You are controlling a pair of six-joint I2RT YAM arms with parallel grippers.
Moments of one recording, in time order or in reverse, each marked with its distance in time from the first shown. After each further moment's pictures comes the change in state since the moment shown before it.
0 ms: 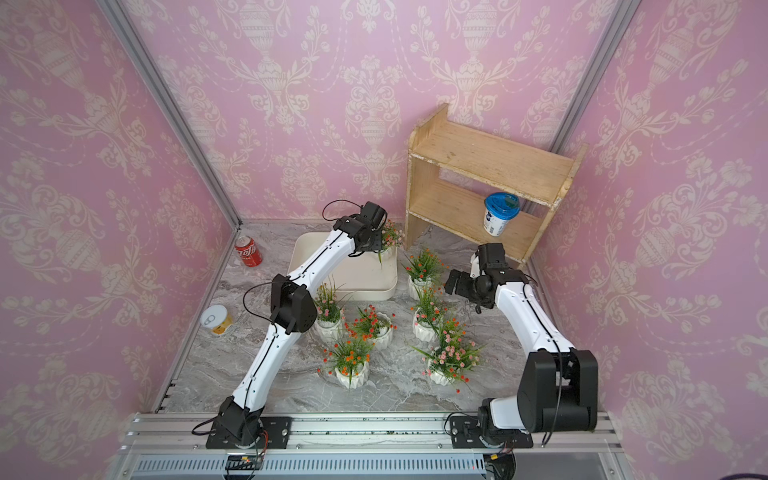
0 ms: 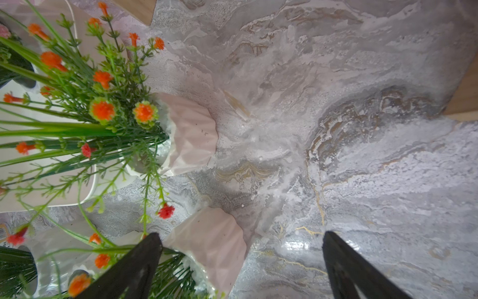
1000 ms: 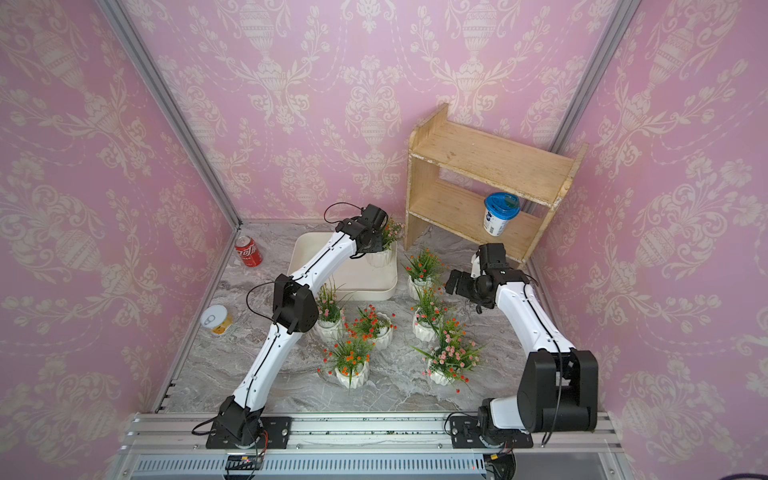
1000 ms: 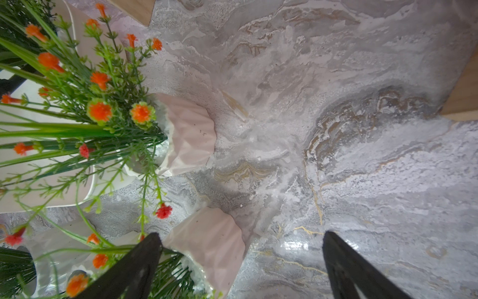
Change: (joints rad) left arm 0.000 0.027 0.000 0.024 -0.009 -0.020; right arm -0.002 -0.001 0.000 -0.002 -0.003 -0.004
